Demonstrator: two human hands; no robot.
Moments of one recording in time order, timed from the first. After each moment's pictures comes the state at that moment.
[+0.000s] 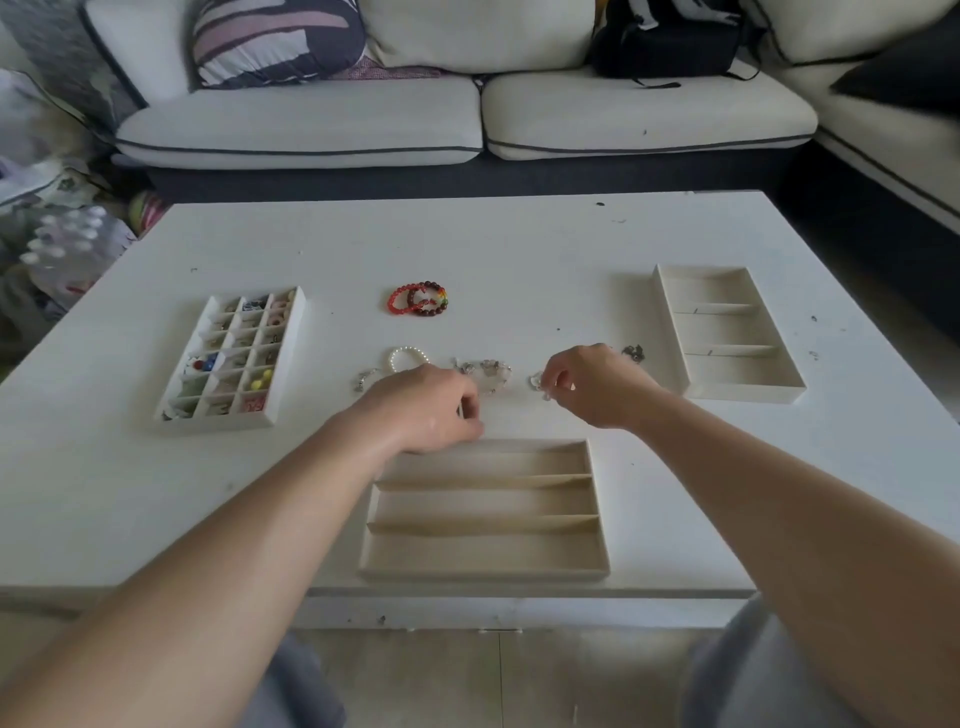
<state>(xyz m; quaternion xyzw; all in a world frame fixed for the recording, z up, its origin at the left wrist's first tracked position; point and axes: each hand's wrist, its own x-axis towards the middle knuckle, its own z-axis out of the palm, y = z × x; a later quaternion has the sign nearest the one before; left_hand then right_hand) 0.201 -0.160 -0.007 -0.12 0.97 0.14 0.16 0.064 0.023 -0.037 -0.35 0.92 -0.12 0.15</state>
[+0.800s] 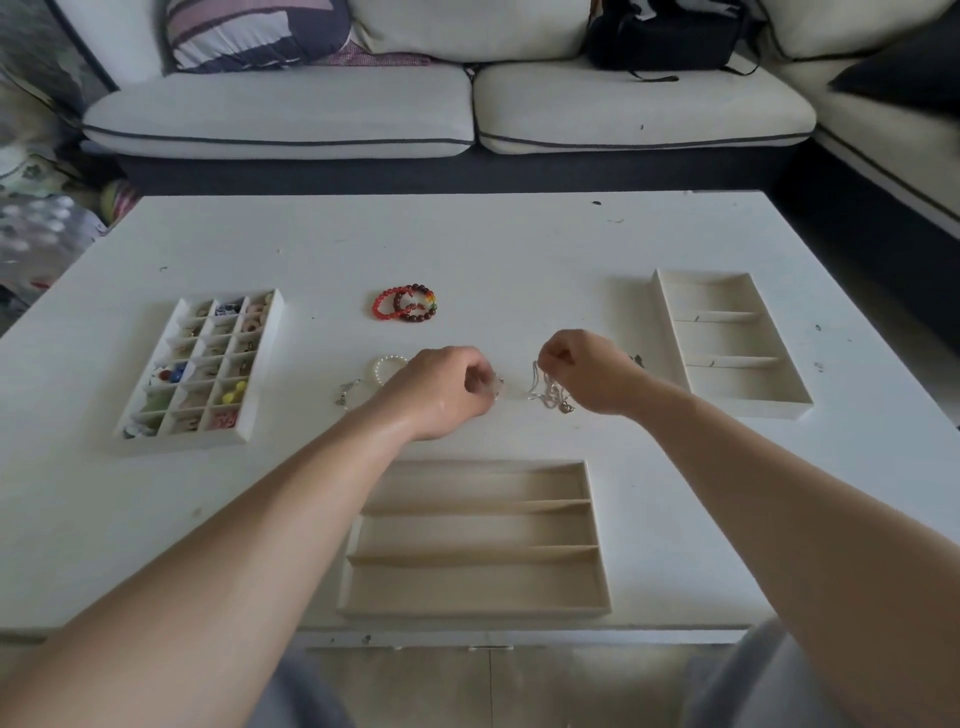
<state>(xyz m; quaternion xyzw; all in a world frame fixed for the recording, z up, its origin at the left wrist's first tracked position) 0.155 -0.166 -0.029 -0.15 0.93 0.32 0.05 0.035 0.004 -0.033 -0.29 0.89 -0.28 0.20</state>
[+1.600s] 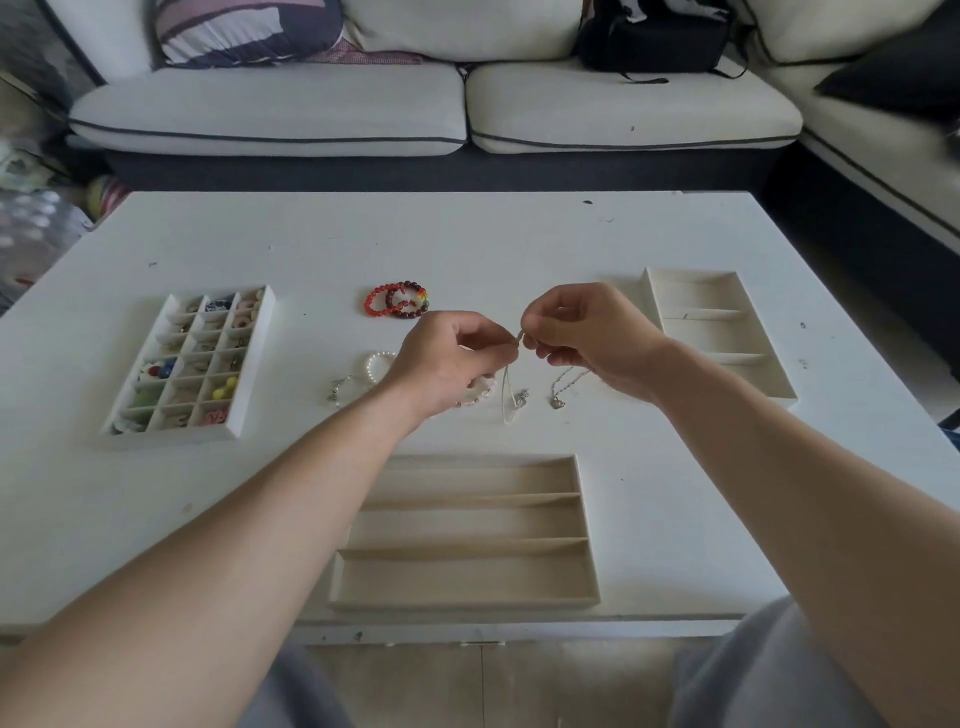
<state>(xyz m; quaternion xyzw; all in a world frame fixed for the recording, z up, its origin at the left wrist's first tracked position) 0.148 -0.148 -0.014 -0.17 0.80 0.57 -0.06 0.041 0.016 0.006 -0.27 0.72 -0.57 0.30</state>
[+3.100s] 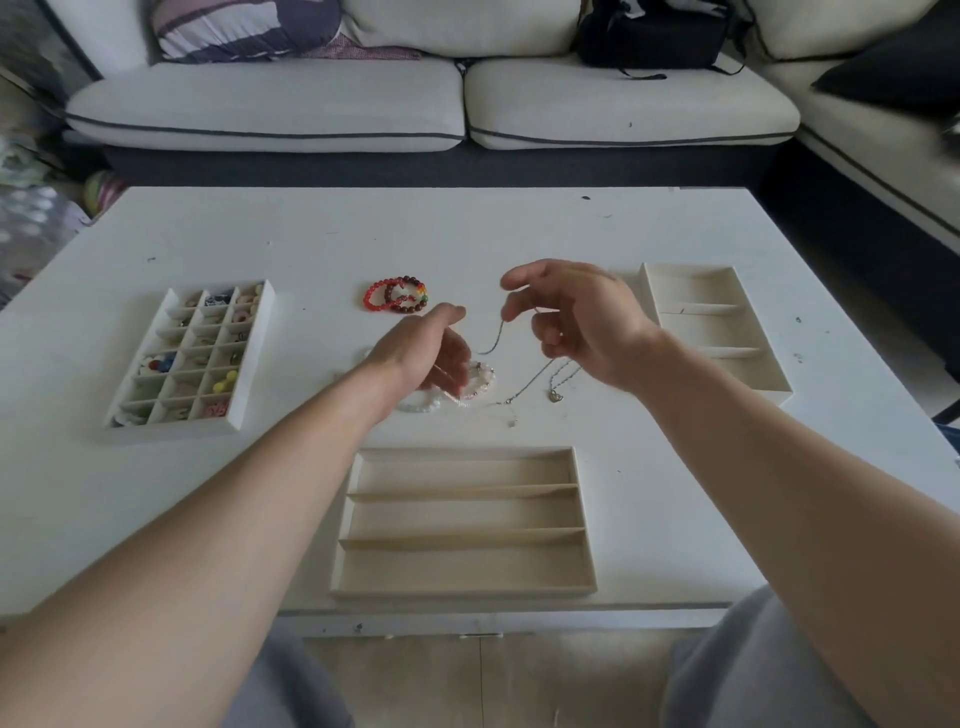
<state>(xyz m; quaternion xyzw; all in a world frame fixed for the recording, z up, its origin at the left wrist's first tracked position) 0.155 -0.164 -0.001 -0.29 0.77 0.57 0.05 0.054 0.004 0.023 -0.19 0.64 -0.66 0.33</state>
